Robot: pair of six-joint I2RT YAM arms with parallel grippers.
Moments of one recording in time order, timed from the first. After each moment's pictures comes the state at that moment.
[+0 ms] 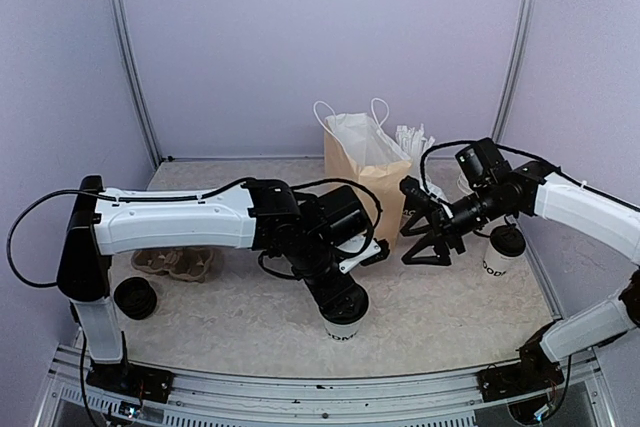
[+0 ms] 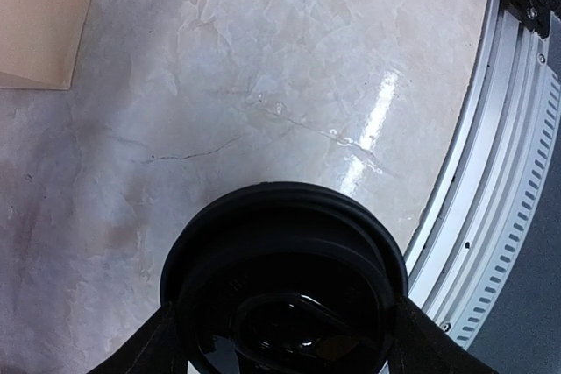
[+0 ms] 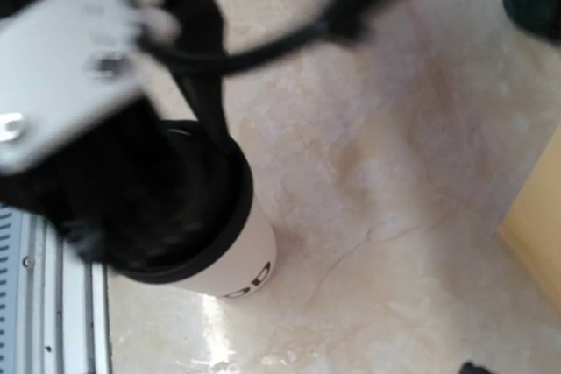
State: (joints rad) left arm -1.20 1.92 1.66 -0.90 0.07 -0.08; right arm 0.50 1.30 1.06 -0.71 -0.78 -0.55
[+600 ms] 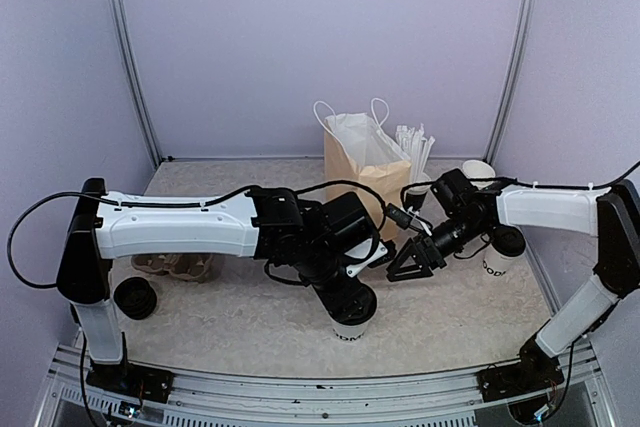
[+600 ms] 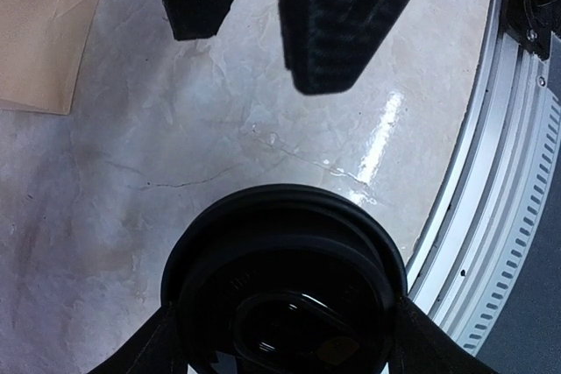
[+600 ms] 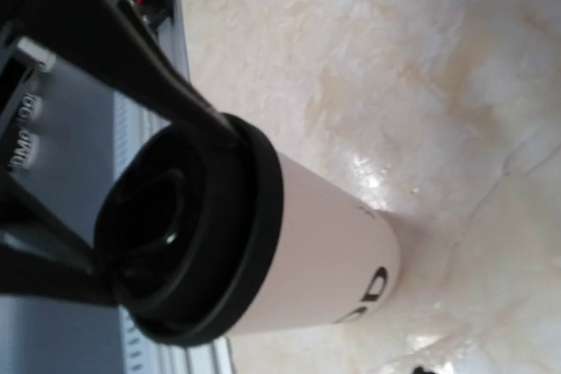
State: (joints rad) left arm -1.23 1.93 1.65 -0.82 0.02 -0.12; right arm 0.50 1.53 0.96 -0.60 -1.00 -0.29
